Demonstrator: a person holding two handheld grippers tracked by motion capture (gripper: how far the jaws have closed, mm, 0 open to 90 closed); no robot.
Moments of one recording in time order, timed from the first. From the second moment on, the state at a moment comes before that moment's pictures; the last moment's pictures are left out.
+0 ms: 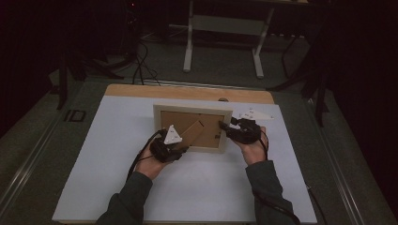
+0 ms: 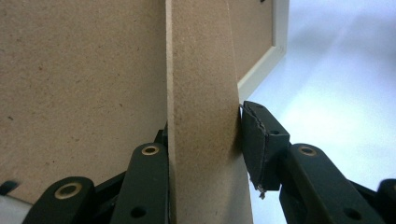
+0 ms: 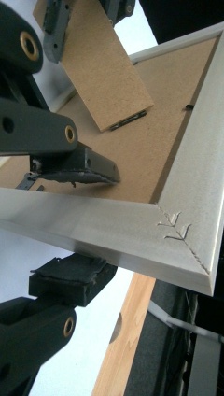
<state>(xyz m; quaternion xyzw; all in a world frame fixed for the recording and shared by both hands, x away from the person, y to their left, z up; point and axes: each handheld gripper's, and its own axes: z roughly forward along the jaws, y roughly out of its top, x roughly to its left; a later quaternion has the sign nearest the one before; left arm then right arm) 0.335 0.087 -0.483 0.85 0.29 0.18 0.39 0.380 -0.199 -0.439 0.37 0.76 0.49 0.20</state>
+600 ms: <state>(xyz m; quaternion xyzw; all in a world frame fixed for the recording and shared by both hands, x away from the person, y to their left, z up) 0.343 0.075 -0.486 0.84 0.32 0.22 0.37 0.378 -0.184 -0.433 0.36 0.76 0.47 0.26</state>
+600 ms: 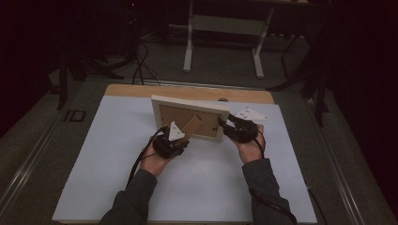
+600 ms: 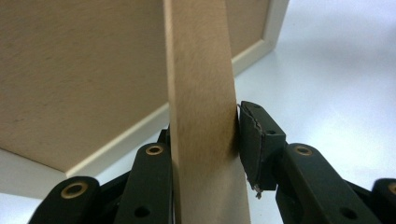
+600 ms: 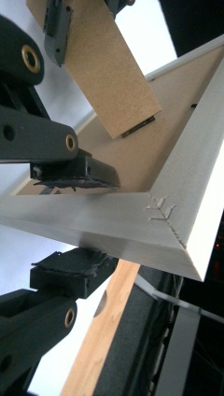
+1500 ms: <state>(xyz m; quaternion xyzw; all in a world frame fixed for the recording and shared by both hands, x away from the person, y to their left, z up) 0.328 0.067 -0.488 0.86 0.28 0.20 0.37 0.362 -0.196 -0.441 0.32 0.77 0.51 0.20</state>
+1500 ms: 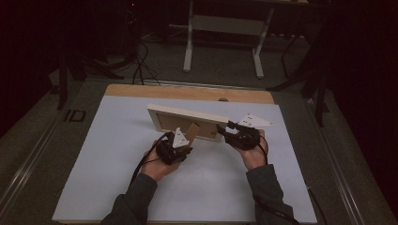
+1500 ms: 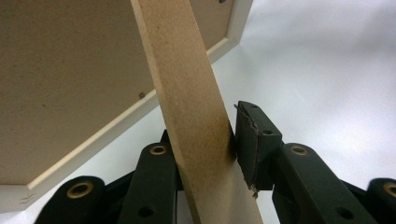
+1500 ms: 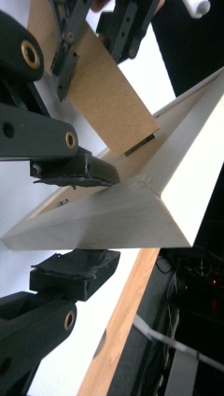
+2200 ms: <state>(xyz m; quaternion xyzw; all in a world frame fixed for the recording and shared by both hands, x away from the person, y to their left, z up) 0.321 0.074 -0.497 0.87 0.28 0.16 0.39 0.348 -0.196 -0.447 0.30 0.78 0.51 0.20</state>
